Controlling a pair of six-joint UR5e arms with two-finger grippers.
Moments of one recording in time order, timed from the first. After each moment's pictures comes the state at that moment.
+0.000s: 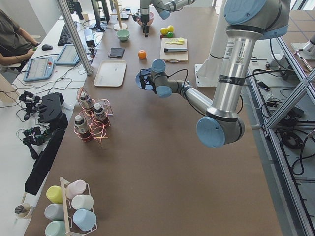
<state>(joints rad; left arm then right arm) -0.54 -1.86 -1.80 -2.17 -1.89 -1.60 0.89 -1.12 1.66 -1.40 2.19 0.65</state>
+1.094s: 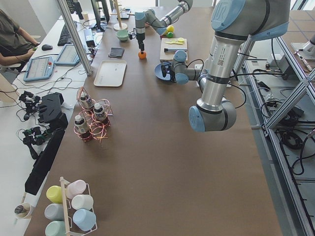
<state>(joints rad) -0.32 -1.98 -1.77 -2.09 -1.70 -1.66 0.79 -0.98 1.39 -1.28 2.10 0.69</state>
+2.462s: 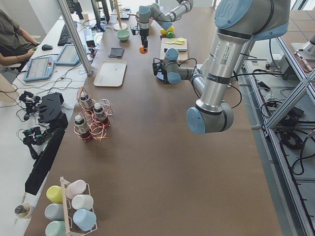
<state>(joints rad) -0.60 -1.92 -1.79 -2.10 -1.95 -1.46 0.66 -0.95 1.74 -1.58 1.99 0.84</state>
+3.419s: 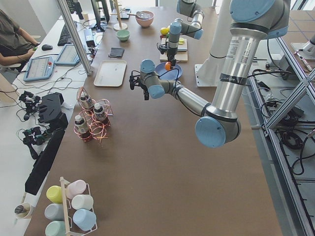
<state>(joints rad) -0.82 -1.83 -1.75 -2.10 -2.14 -1.25 0.33 -0.90 1.75 -1.60 1.73 1.05</state>
